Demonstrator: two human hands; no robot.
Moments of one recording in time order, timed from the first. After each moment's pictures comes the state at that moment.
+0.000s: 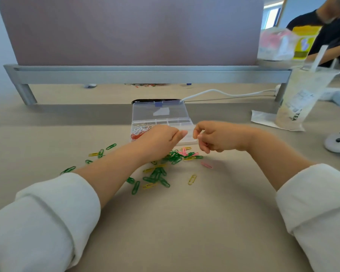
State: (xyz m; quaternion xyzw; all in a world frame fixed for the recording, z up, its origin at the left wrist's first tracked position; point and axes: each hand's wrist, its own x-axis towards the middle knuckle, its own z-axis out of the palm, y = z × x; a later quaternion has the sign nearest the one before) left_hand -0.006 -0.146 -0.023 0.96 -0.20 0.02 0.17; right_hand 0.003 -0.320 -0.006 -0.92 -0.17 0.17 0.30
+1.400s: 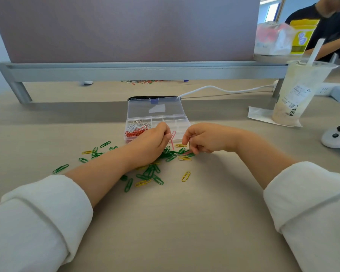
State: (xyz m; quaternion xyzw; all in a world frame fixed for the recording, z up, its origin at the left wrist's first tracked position) left_hand -0.006 -0.135 -0.043 0.95 -0.22 0.03 0.23; right_hand 0.009 -0.314 -0.021 -0.91 -0.16 0.19 0.34
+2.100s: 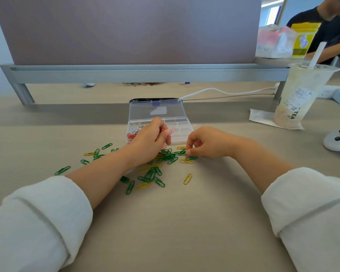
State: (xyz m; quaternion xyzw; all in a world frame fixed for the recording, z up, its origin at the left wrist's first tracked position) left_hand -0.006 -0.134 -0.041 0.91 -0.18 0.08 0.36; right_hand 0.010 -0.315 -0.029 -0.95 -0.23 0.08 0.19
